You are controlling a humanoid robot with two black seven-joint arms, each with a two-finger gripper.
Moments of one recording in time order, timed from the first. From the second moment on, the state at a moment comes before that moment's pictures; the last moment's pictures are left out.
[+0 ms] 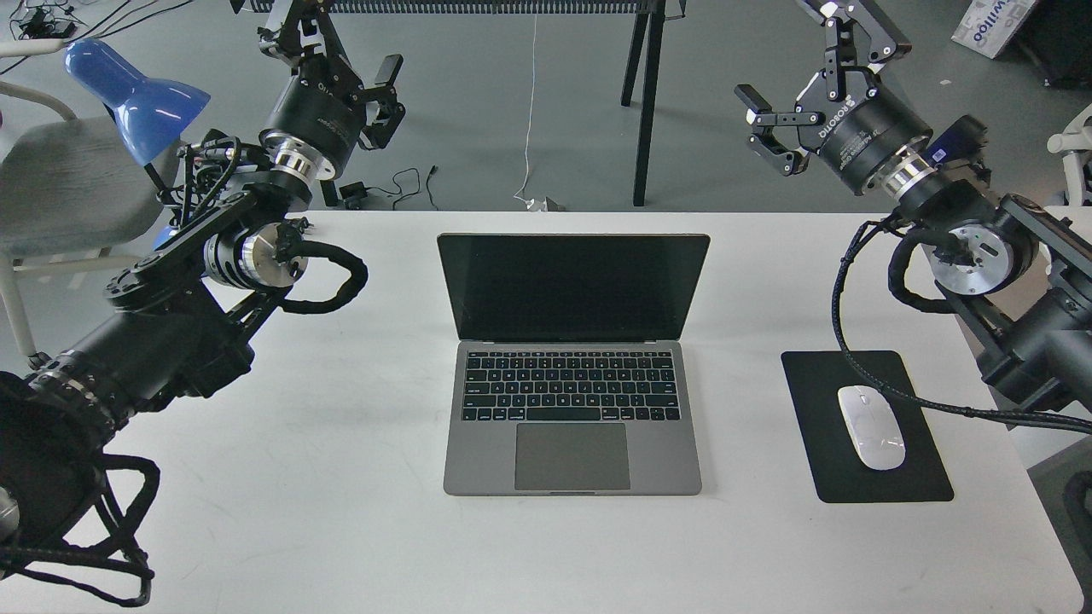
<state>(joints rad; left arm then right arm) -0.93 0.22 -0.69 -0.73 0.15 -0.18 -0.49 0.84 -0.44 0.78 0.91 -0.19 0.42 0.21</state>
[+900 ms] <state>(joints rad) -0.92 0.22 -0.69 -0.73 0.15 -0.18 -0.49 1.11 -0.34 0.37 0.79 -0.20 0.32 0.19</state>
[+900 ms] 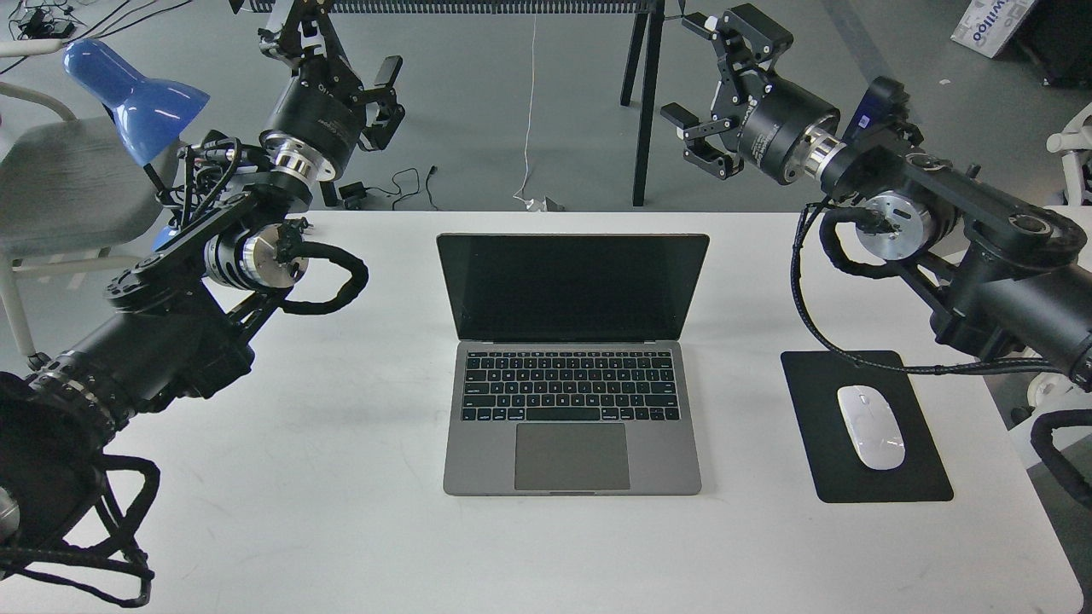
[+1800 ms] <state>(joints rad) -0.93 0.23 -0.69 -0.73 0.15 -0.18 -0.49 1.27 -0.21 -0.08 0.68 -0.24 0.33 0.15</state>
